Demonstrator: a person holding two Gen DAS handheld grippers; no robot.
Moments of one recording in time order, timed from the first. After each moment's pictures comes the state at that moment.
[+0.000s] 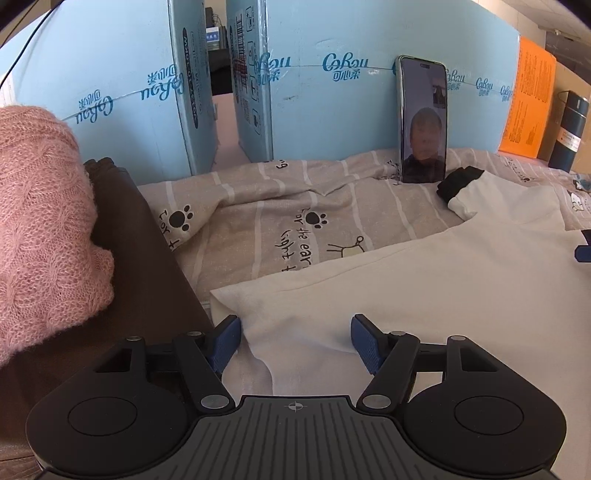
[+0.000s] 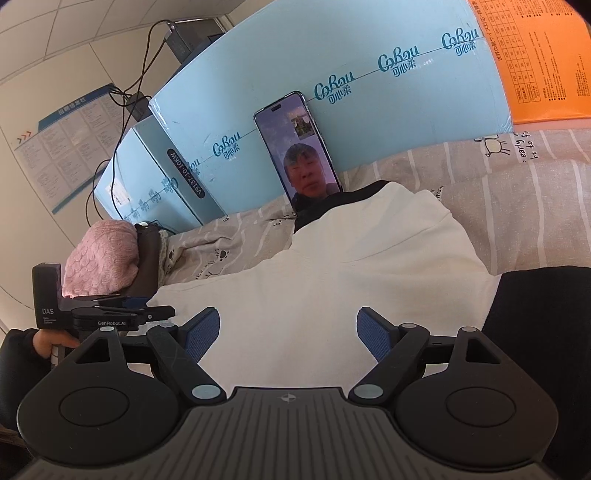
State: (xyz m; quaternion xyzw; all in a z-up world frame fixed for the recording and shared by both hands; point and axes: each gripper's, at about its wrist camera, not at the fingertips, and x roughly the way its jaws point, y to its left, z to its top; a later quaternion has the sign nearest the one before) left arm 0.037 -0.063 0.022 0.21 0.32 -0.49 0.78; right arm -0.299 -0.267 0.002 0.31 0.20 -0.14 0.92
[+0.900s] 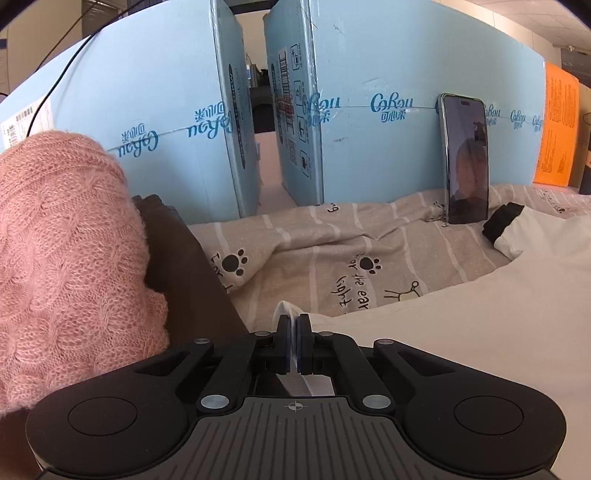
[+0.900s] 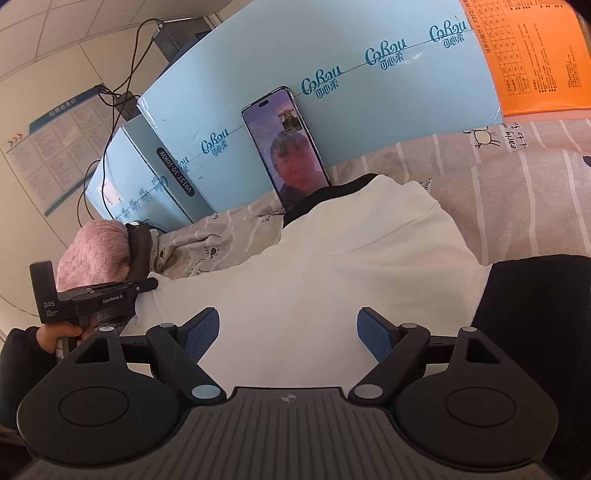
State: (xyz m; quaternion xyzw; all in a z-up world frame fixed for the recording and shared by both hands) left arm 0.056 -0.068 0.021 0.22 0.24 -0.45 0.83; right arm -0.300 -0.270 -0.002 0.32 0.21 -0.15 0.91
